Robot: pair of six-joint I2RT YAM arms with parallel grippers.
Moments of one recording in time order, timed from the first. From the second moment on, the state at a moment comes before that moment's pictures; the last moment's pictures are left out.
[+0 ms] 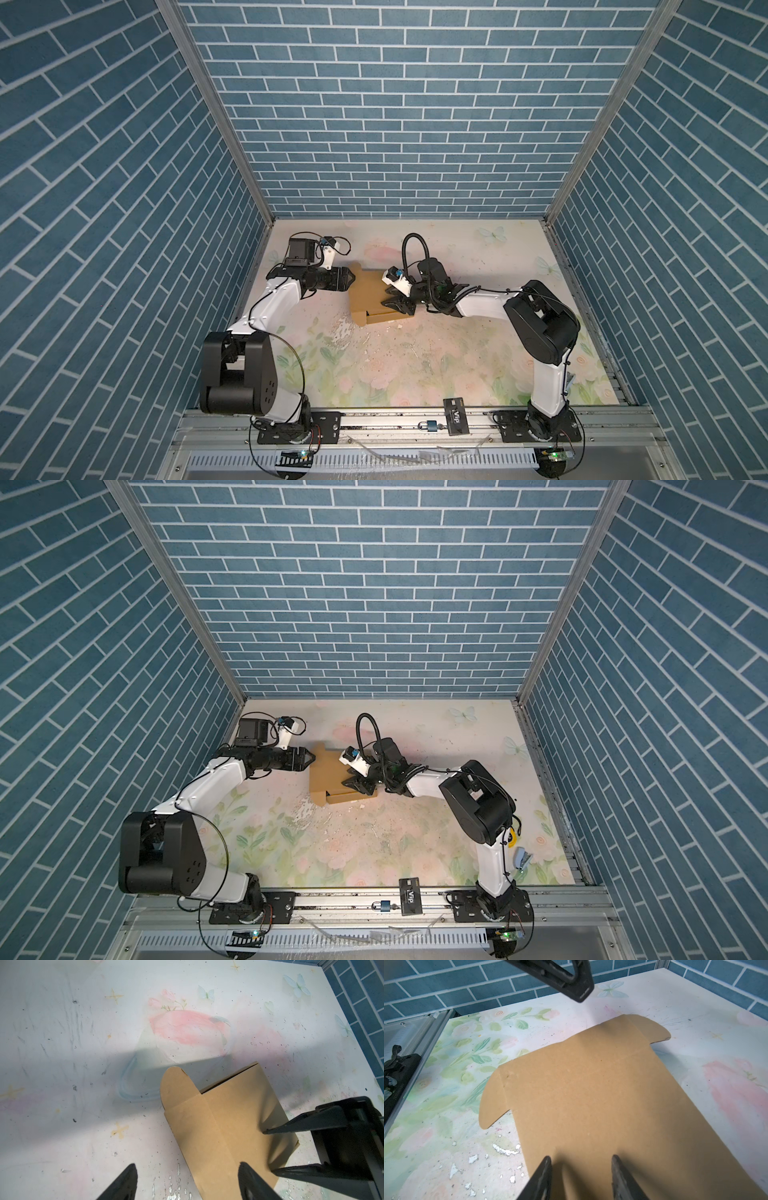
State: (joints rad) left arm -0.04 1.47 1.02 -0.47 0.45 0.04; right arm 0.78 1.95 1.11 0.27 -0.59 -0.27
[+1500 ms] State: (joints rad) left arm -0.24 1.70 1.07 -0.50 0.43 0.01; right arm 0.78 1.94 1.06 0.25 -0.51 -0.30
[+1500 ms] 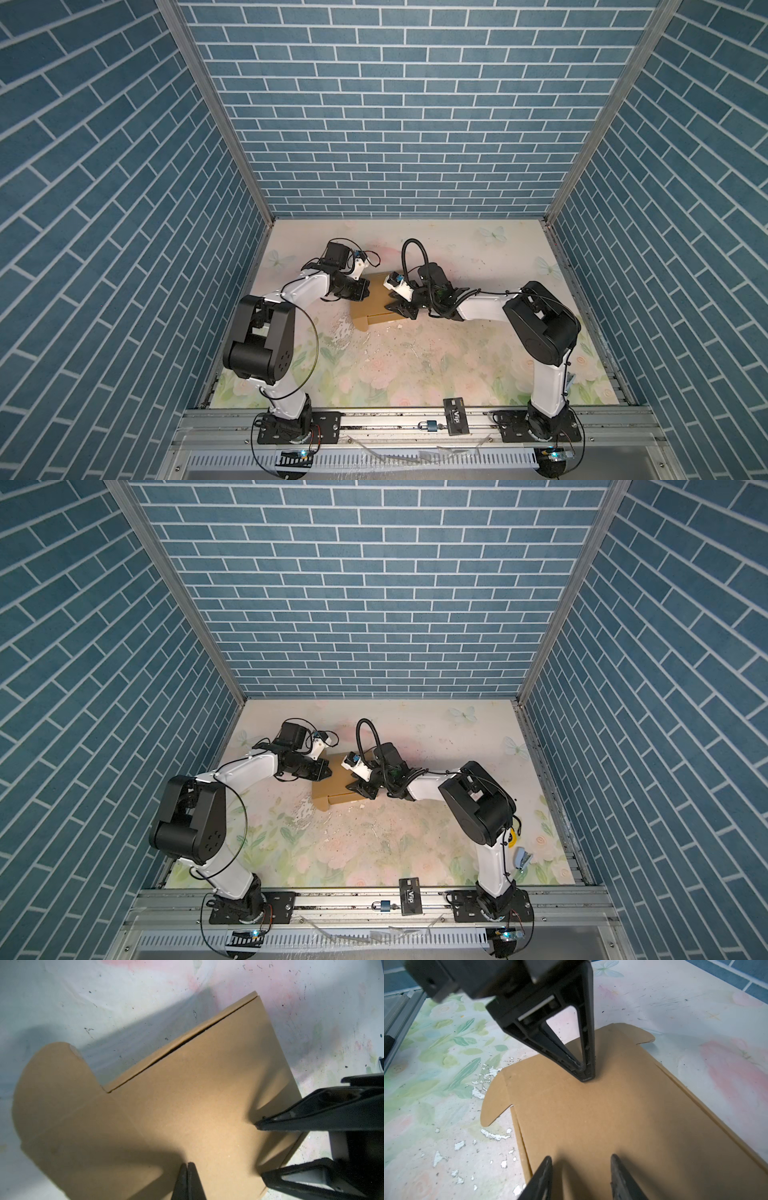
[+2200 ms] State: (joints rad) left arm -0.28 1.67 1.04 -0.49 0.40 0.01; right arm 0.77 1.82 1.03 0.11 -0.41 -0.35
